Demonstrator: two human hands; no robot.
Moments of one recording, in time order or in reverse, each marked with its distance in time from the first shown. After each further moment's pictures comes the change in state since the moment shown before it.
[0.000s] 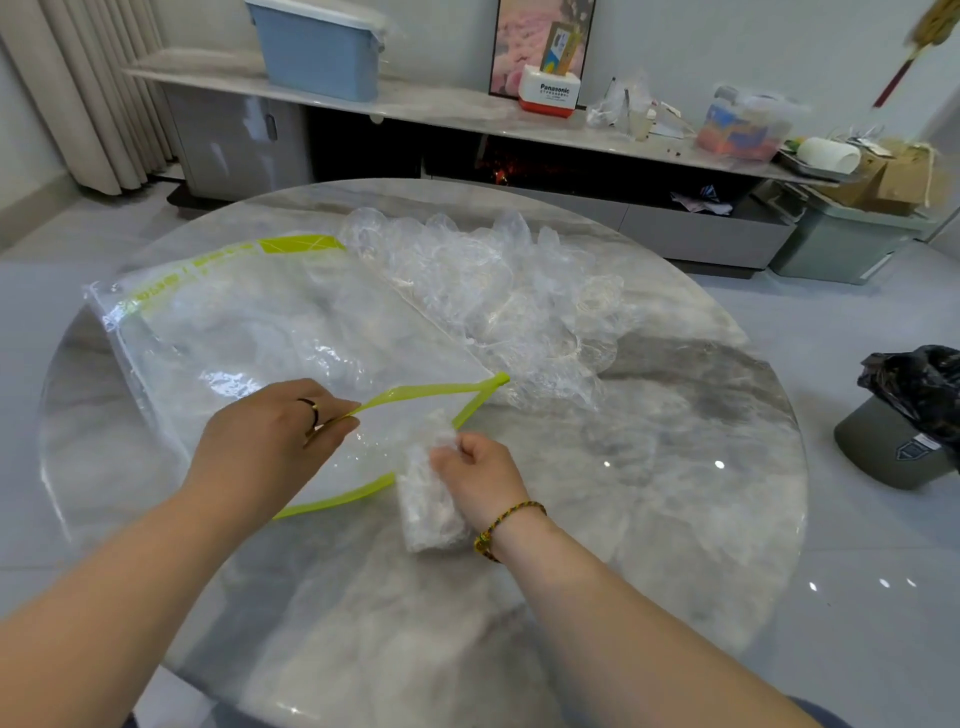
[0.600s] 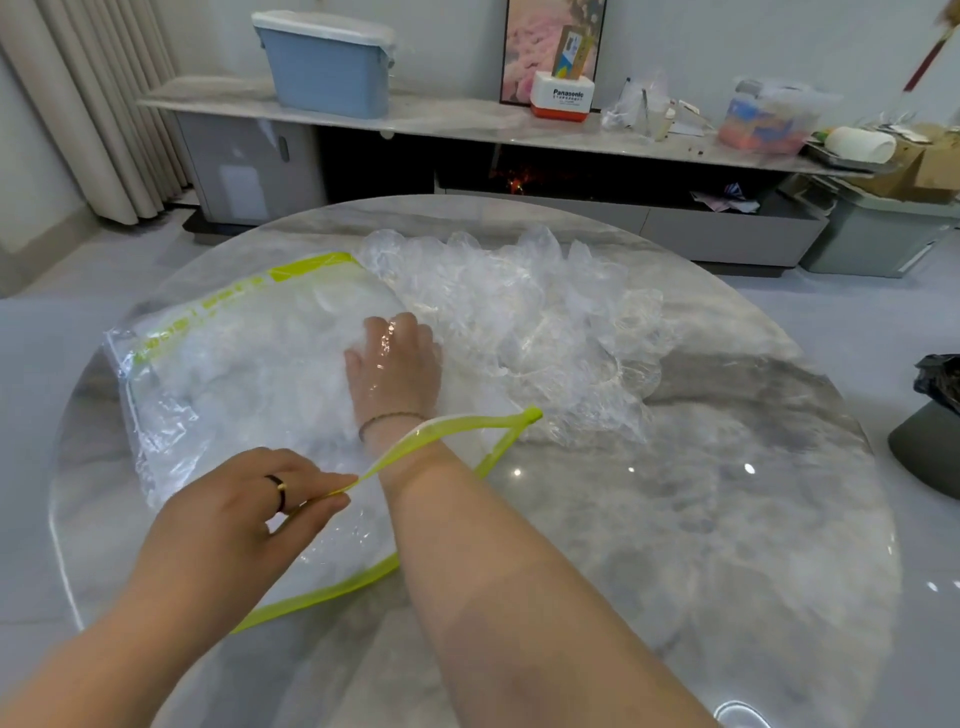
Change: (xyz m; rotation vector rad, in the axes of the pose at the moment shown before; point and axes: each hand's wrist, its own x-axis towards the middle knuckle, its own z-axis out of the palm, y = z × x) left_hand -0.009 -0.031 -0.015 -0.275 -0.020 0.039; right_hand 0.110 -0.078 0.092 -0.784 0.544 -0.481
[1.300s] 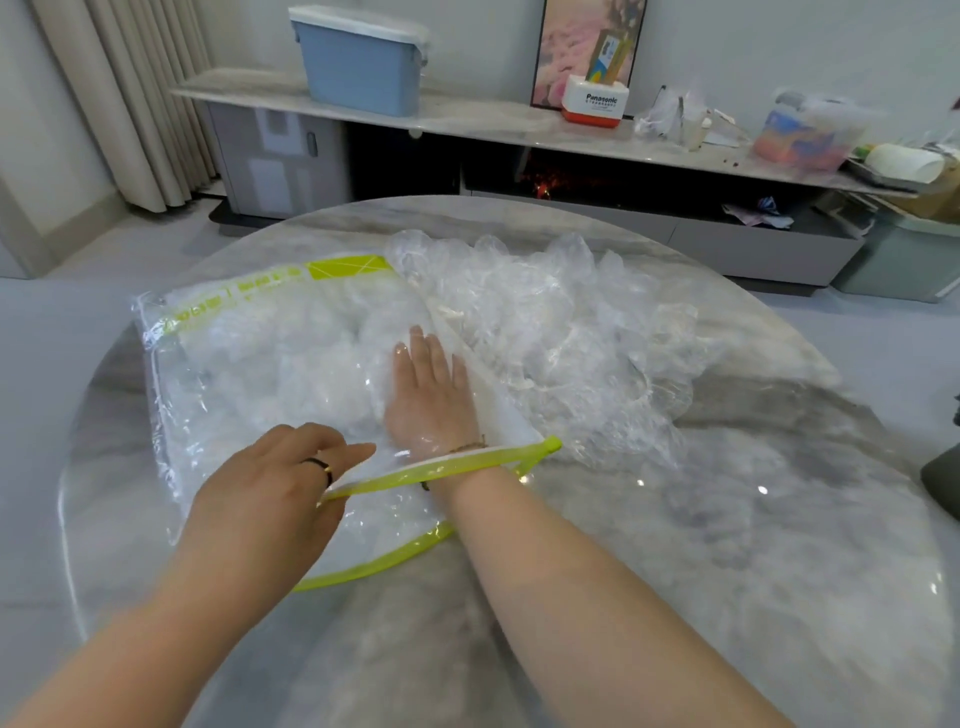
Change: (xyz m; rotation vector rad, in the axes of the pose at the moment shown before) left_hand 0.018 -0.017 0.019 0.450 0.116 0.174; right_hand -0.007 0.034 0.019 -0.205 -0.407 -0.342
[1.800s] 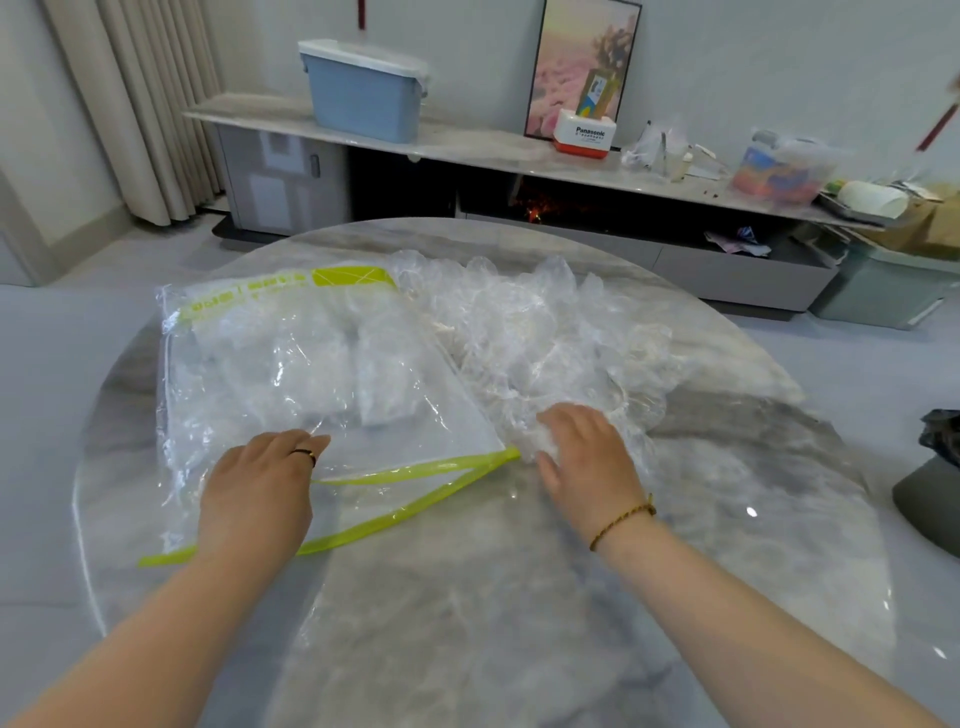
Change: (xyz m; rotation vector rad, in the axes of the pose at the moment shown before) left_hand -0.012 -0.019 0.034 0.226 -0.008 -0.117; right_hand -0.095 0.108 -0.043 0.034 0.312 -0.042
